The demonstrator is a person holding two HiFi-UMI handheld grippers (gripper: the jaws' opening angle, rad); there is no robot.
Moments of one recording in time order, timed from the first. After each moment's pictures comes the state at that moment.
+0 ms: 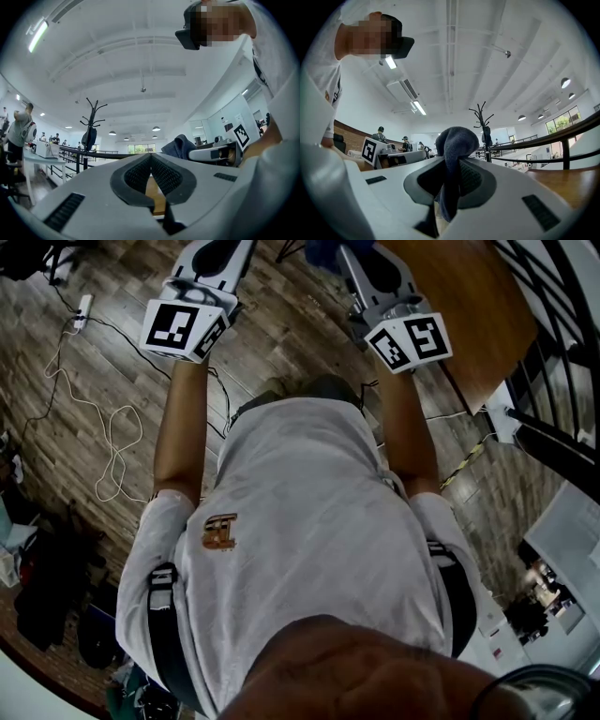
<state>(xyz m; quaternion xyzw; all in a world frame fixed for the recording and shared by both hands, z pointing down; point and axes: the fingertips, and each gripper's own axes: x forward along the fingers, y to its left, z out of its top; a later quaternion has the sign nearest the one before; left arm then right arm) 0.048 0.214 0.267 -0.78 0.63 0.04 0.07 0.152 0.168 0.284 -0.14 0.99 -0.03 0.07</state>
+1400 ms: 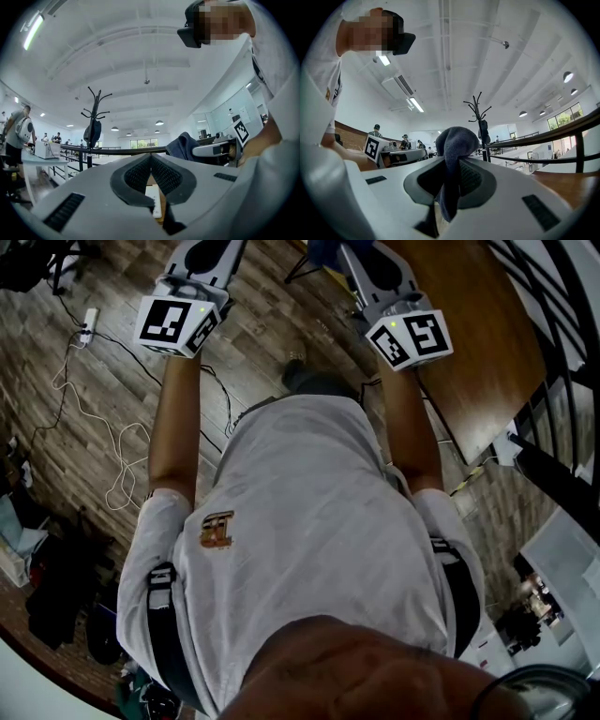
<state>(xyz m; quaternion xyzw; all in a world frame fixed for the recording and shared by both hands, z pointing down) -0.083 0.032 0.288 -0.77 0.63 0.01 0.07 0.033 -0.019 0.304 -0.14 0.99 -0.03 0.06</state>
